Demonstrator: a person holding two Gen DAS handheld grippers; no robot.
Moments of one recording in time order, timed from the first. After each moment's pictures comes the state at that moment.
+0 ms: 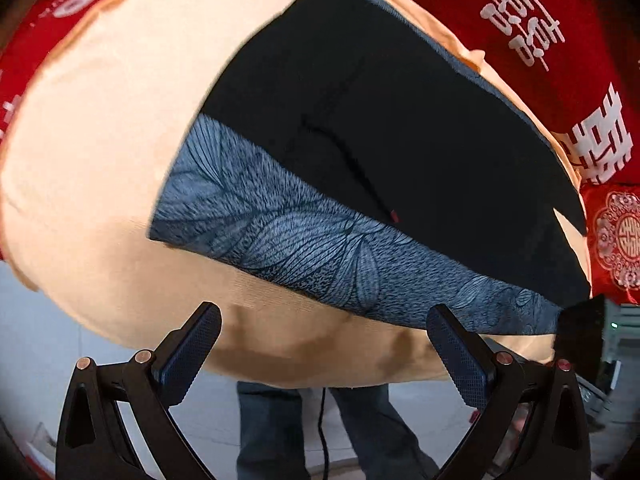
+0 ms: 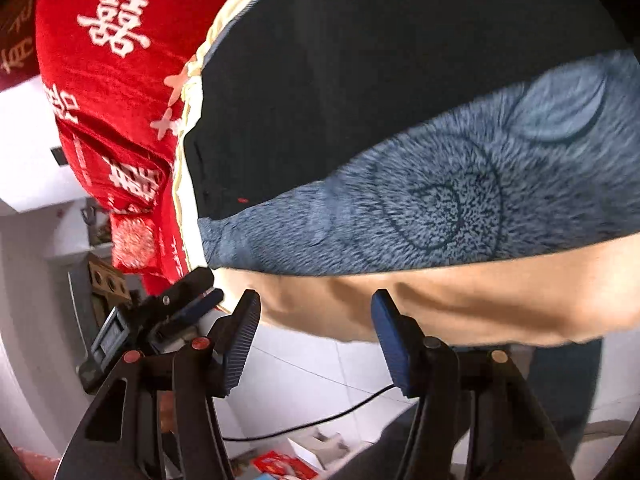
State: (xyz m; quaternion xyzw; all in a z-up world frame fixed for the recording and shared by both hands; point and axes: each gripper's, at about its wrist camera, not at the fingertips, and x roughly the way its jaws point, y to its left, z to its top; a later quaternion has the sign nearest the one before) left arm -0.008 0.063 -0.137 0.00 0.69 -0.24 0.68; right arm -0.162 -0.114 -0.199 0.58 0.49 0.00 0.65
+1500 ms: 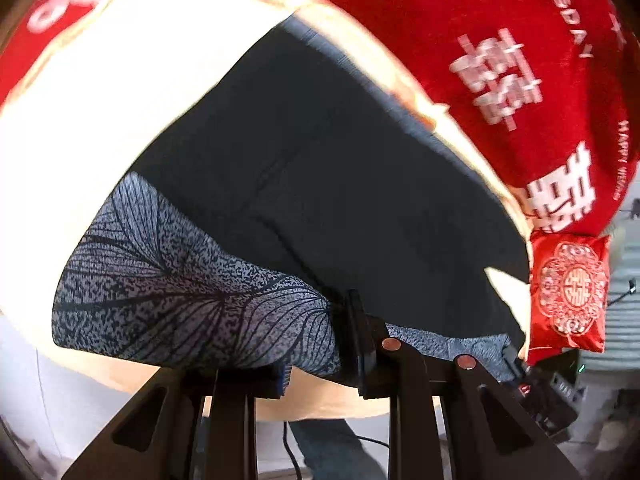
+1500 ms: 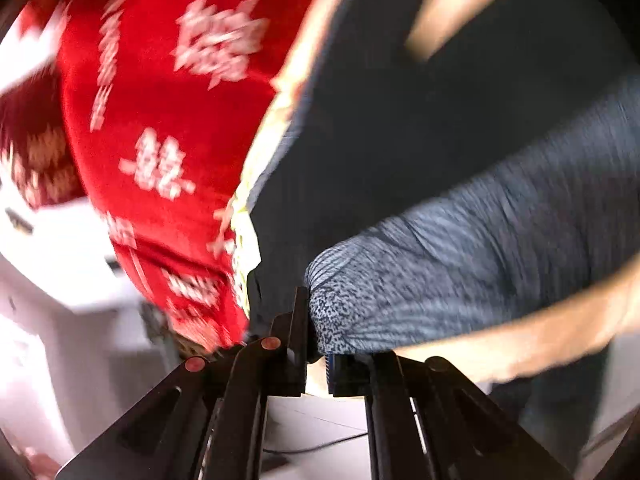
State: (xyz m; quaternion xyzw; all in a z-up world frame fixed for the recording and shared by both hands) left arm 0.044 0.024 -0.104 -0.09 0.68 -0.28 0.68; right arm -0.200 -0.243 -0.119 0.65 0.35 -0.06 0.67
